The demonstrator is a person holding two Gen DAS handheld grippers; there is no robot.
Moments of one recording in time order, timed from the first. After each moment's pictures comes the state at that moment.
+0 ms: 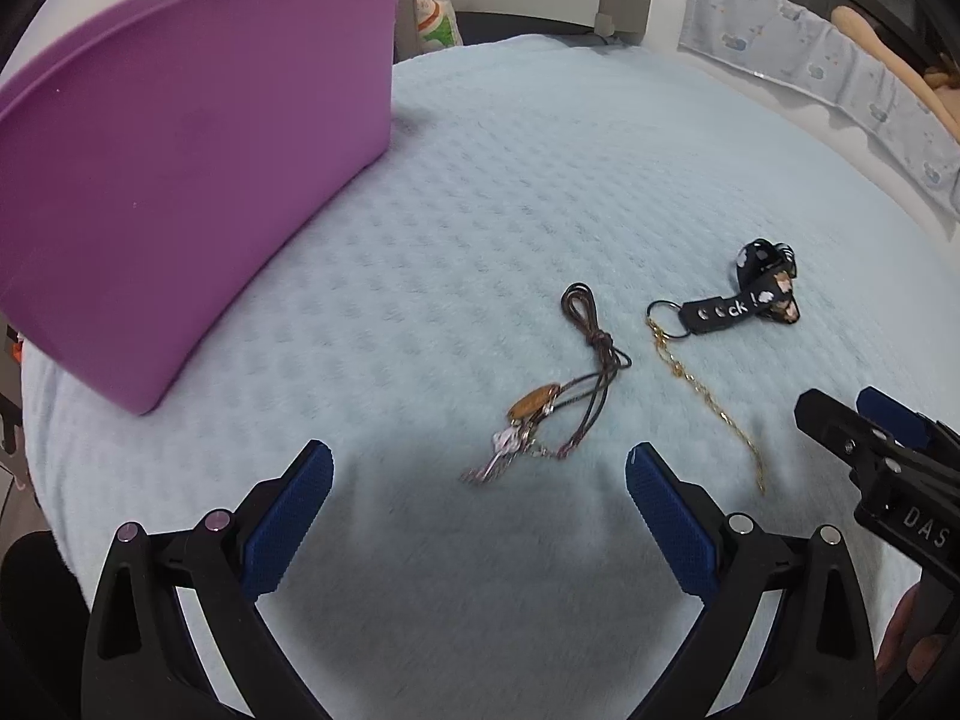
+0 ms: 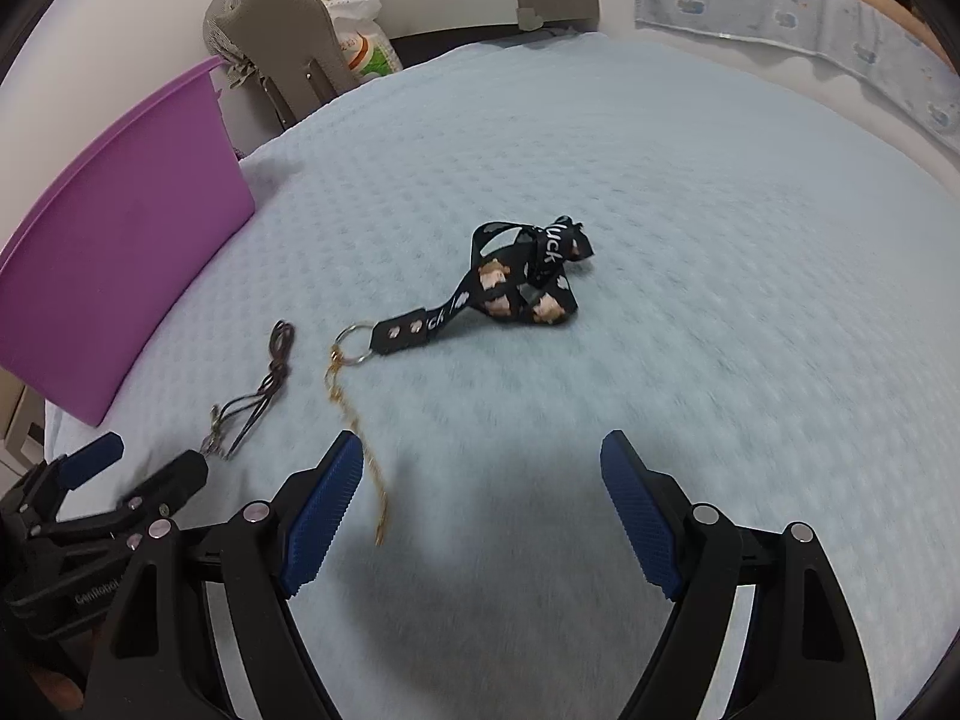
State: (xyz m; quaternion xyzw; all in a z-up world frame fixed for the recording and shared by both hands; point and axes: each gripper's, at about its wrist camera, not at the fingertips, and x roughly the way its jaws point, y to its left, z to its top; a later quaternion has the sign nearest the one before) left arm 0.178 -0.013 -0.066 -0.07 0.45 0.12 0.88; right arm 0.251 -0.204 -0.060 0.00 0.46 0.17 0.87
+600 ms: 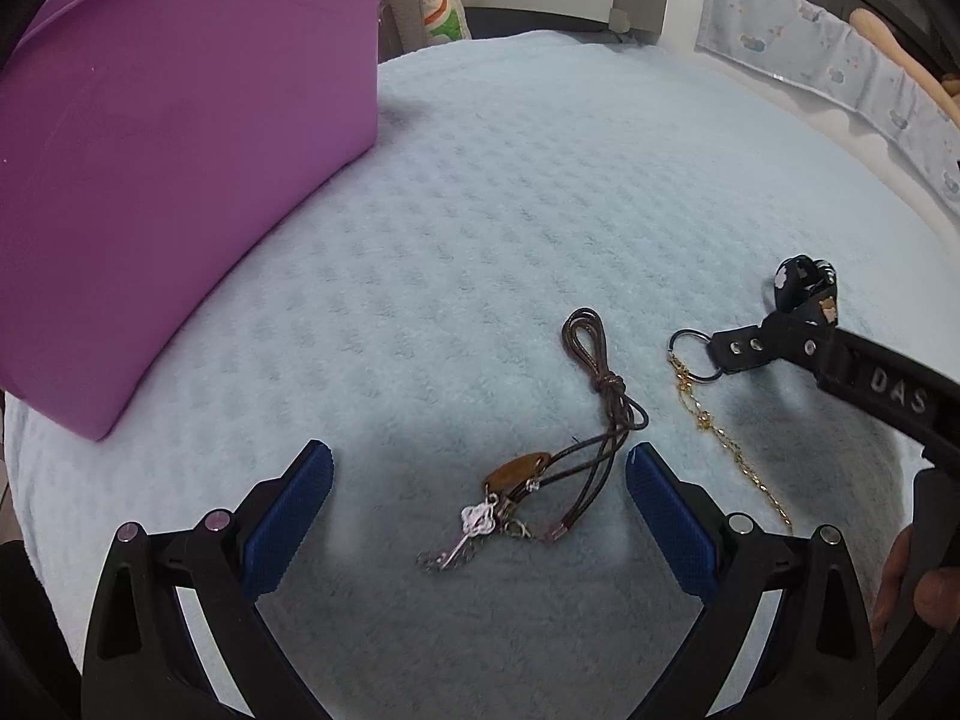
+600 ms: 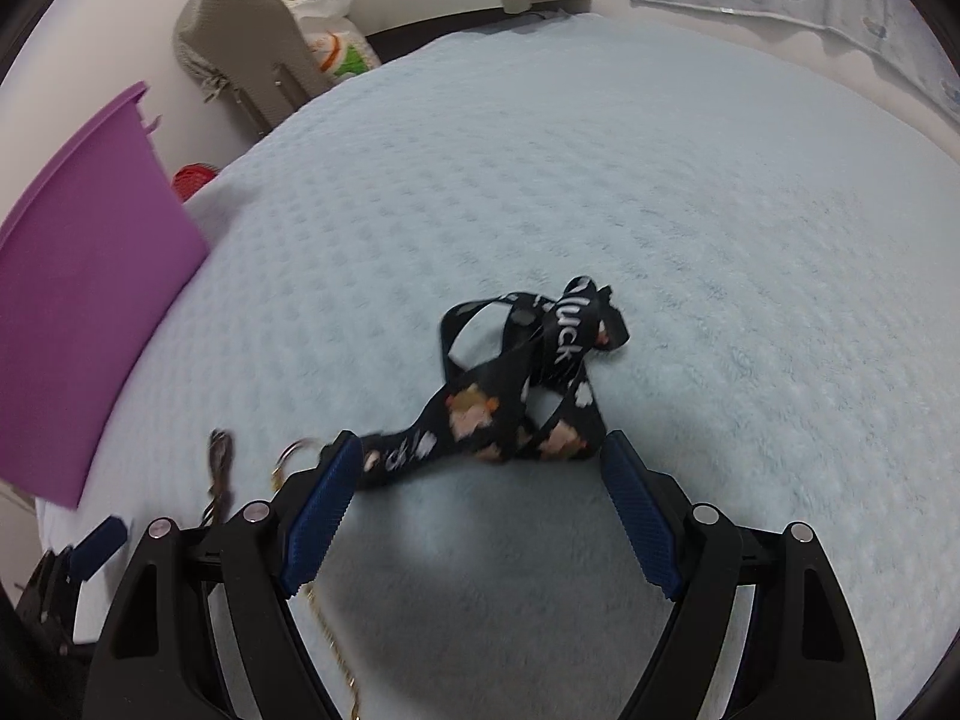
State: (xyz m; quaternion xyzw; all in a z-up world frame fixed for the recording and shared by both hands) left arm 0.214 -0.017 -0.088 -0.07 0.45 0.14 0.88; right arm 0.330 -0.190 -0.085 0.03 0.48 0.16 0.86
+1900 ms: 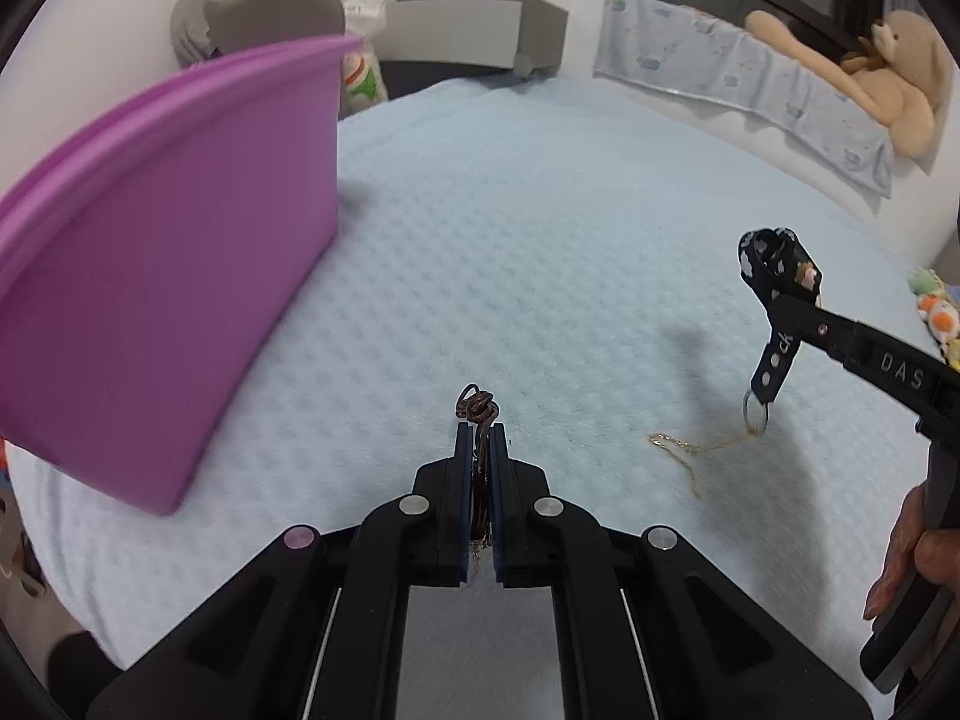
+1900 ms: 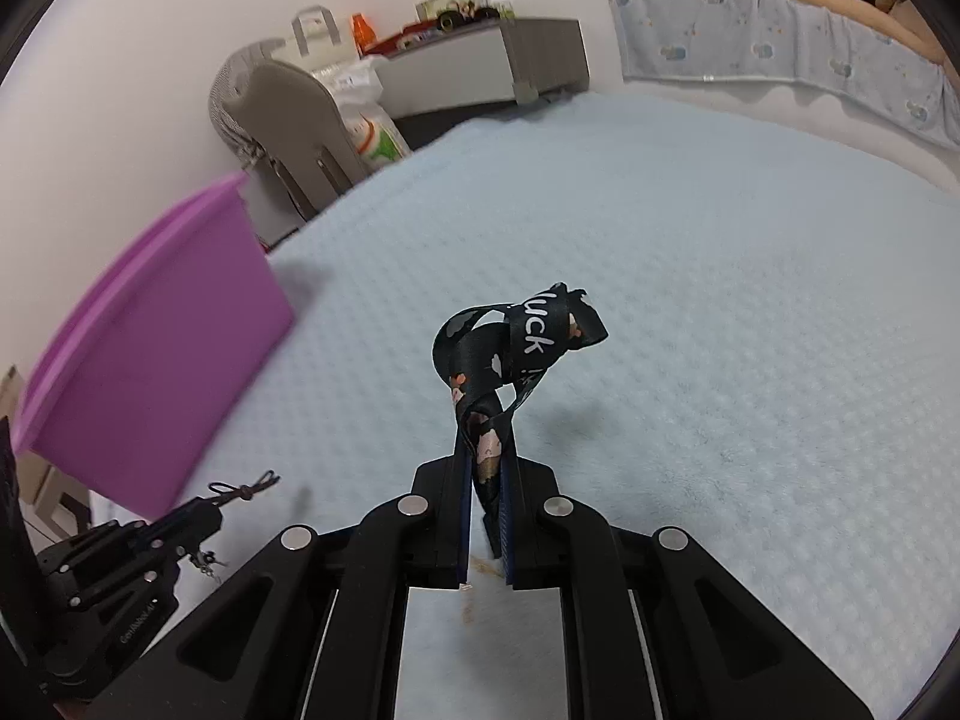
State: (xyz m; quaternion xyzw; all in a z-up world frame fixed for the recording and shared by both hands) left arm 0.163 0.000 -0.014 -0.04 0.41 0.02 0.91; right arm 0.241 -0.195 0.012 0.06 0.40 0.16 0.90
